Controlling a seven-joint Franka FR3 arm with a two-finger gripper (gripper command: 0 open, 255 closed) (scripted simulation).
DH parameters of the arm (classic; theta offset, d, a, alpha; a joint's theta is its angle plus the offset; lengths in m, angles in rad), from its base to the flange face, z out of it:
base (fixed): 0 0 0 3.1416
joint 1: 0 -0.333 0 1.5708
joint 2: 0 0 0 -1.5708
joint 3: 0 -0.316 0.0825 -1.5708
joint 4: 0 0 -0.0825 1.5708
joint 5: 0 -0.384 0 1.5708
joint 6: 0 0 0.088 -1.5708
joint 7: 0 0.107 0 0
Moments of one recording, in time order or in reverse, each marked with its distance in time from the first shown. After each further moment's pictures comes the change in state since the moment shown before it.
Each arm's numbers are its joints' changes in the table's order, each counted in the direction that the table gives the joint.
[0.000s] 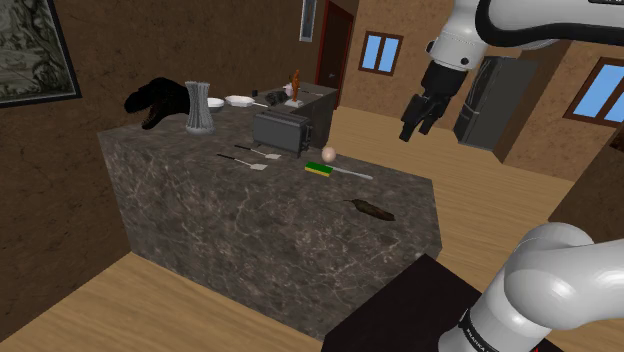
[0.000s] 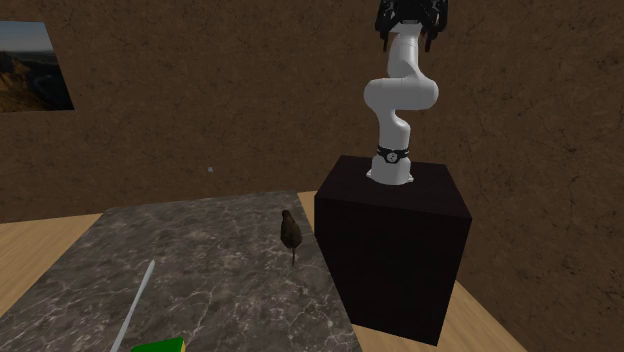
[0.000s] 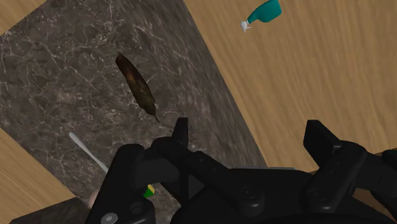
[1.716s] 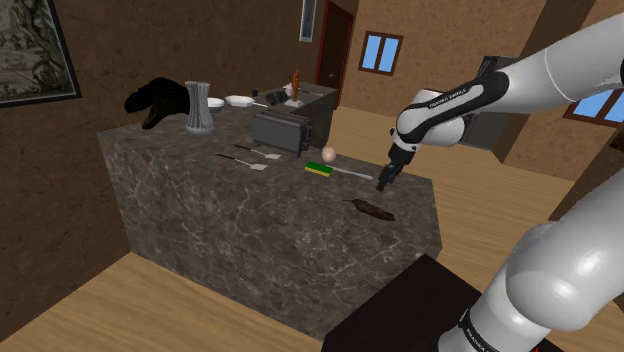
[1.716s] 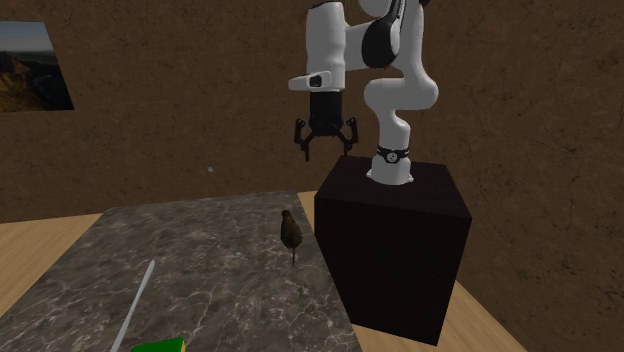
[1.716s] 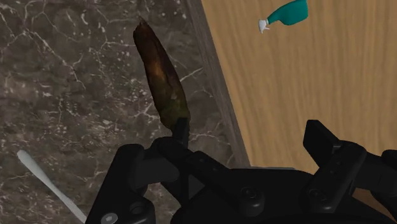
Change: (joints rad) arm -0.039 0.613 0.440 -0.148 -0.048 -0.725 -0.567
